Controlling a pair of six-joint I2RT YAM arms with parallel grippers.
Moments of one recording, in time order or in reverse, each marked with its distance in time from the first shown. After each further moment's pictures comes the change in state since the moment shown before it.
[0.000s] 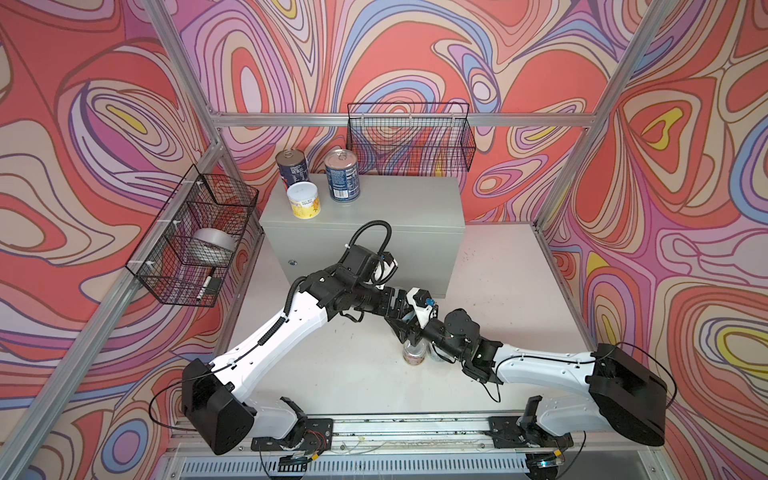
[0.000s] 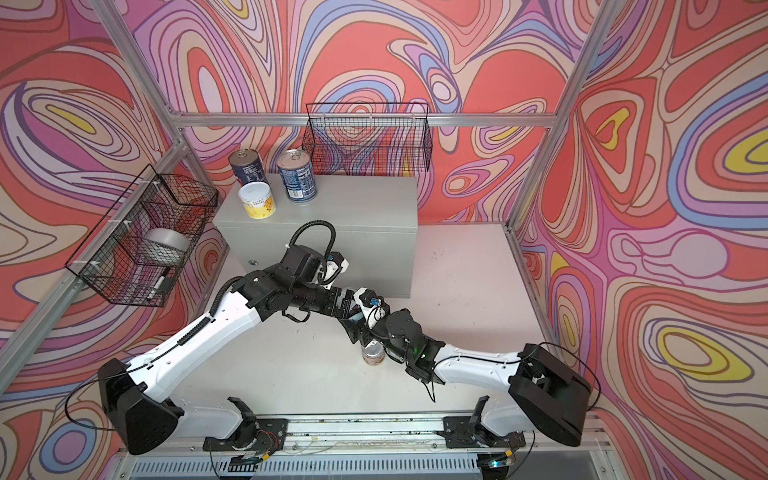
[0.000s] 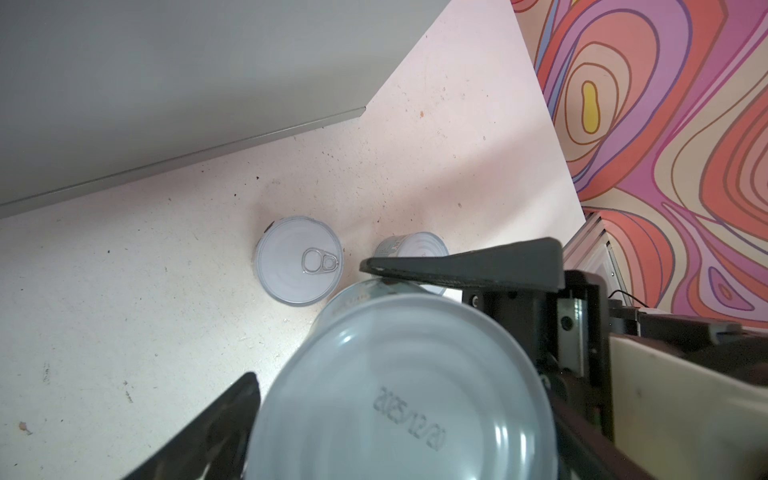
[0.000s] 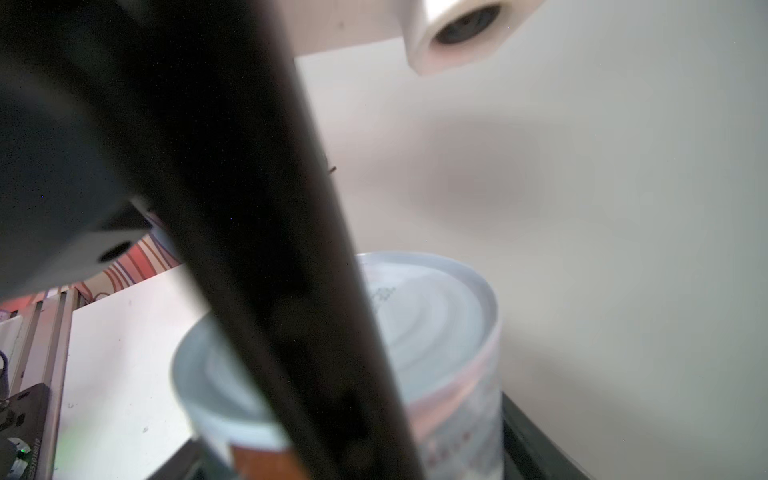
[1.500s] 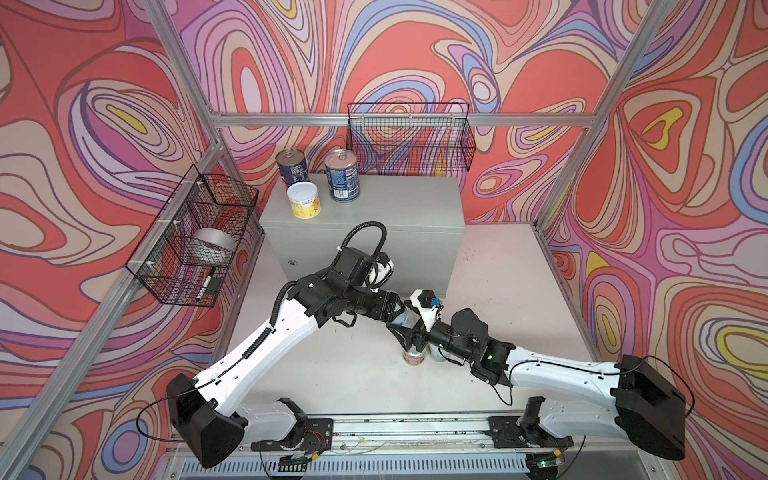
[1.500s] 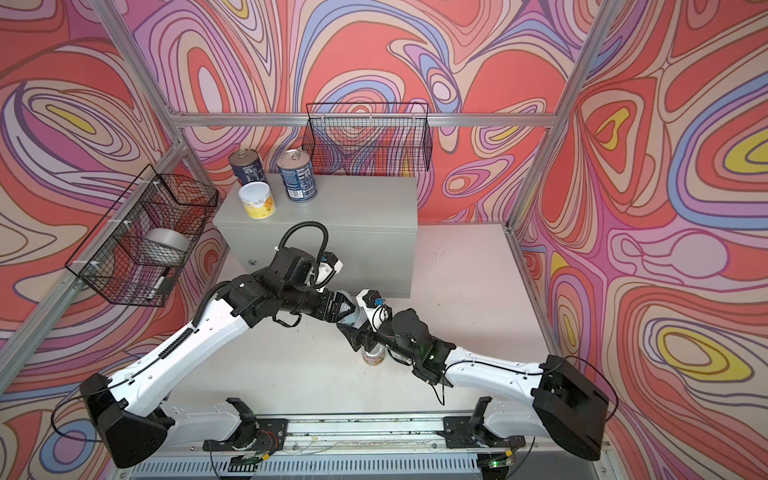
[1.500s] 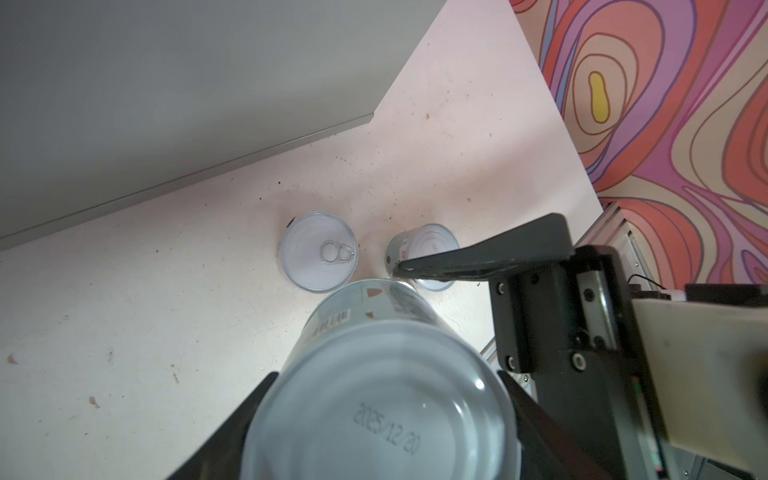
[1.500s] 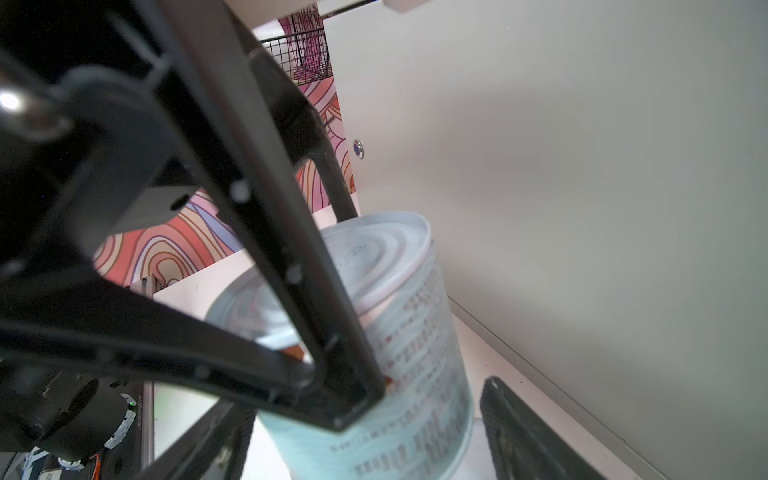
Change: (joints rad) left arm -0.010 -0.072 -0.001 -0.041 -0.034 0.053; right arm -0.002 -0.105 0.004 -0.154 -0.104 0.079
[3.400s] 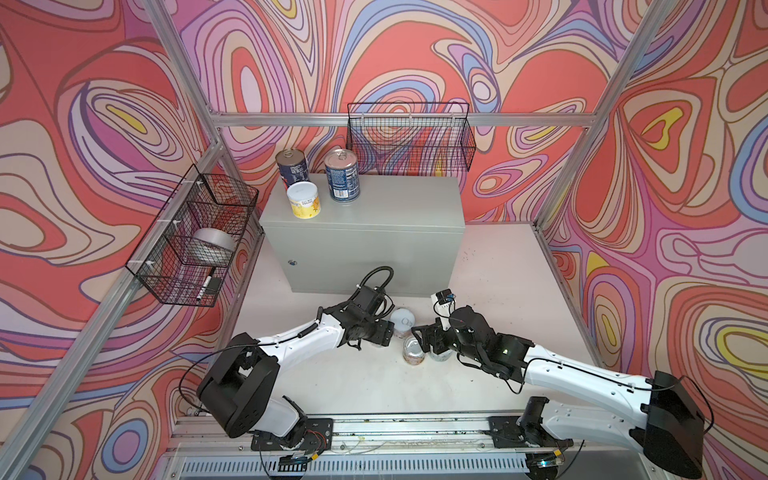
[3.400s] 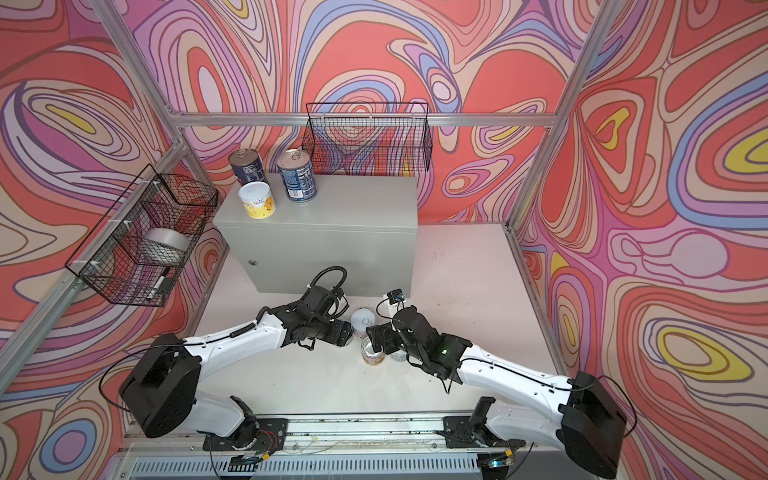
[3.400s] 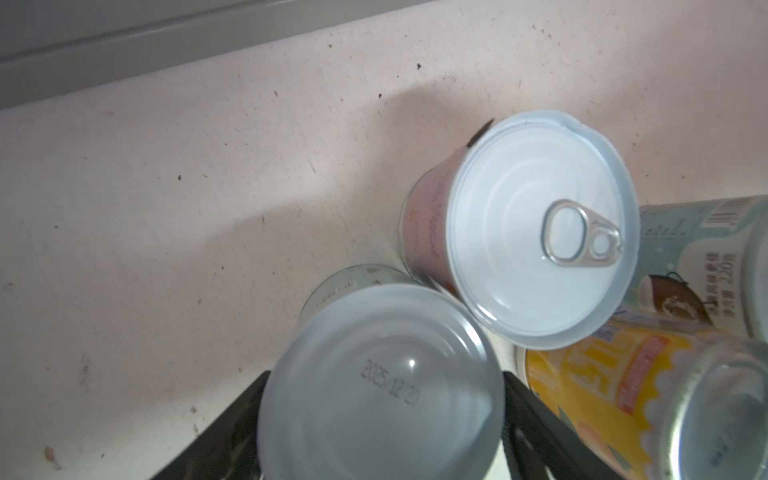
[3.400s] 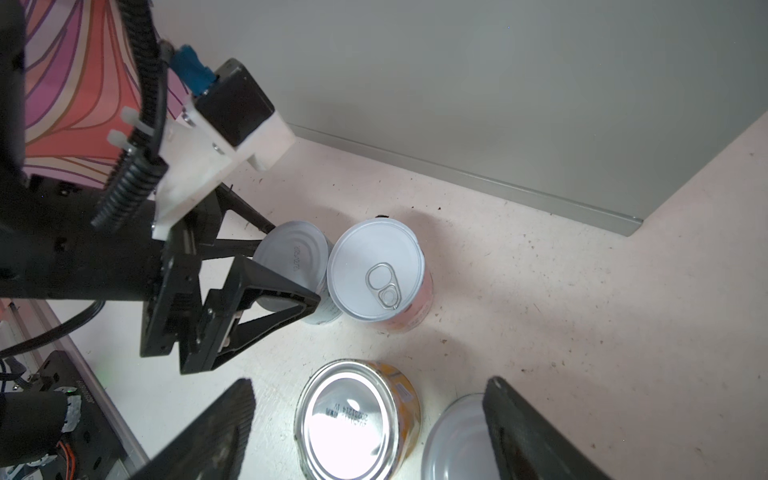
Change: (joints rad) left arm -0.005 0.190 -0.471 0.463 -0.267 0.029; right arm -0.059 -0.137 0.061 -0.665 0.148 0.345
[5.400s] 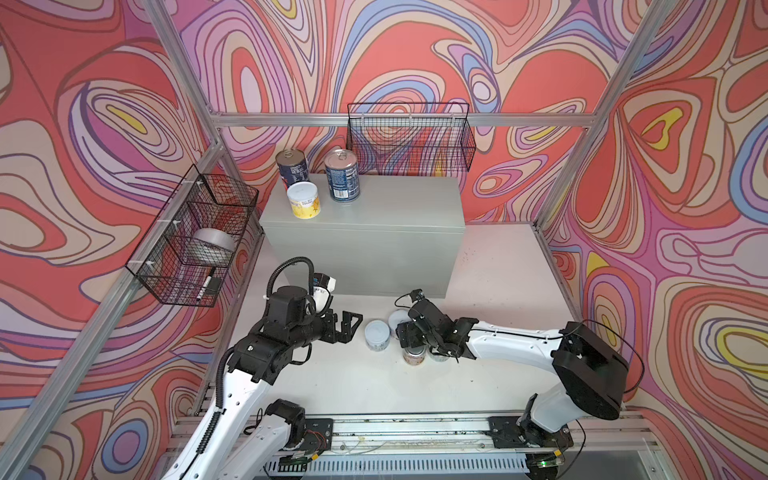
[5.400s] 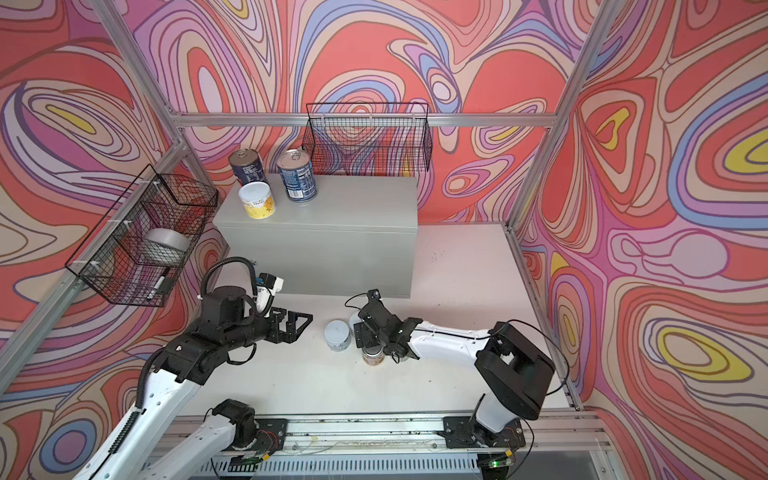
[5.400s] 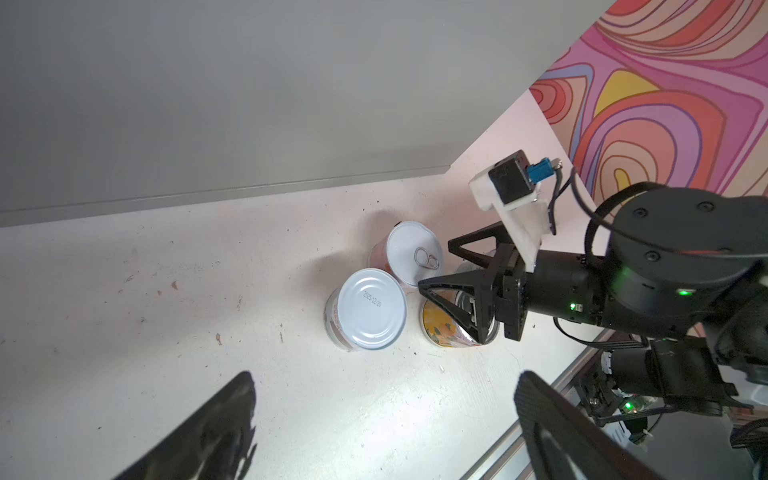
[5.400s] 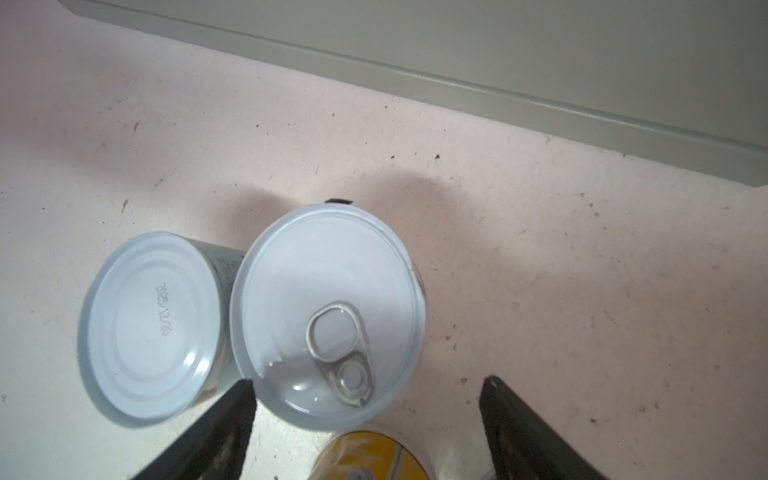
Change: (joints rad) left arm 0.329 -0.696 0.014 -0.330 0.295 0.050; right arm 0.008 0.462 0.218 -0.038 0.043 0.093
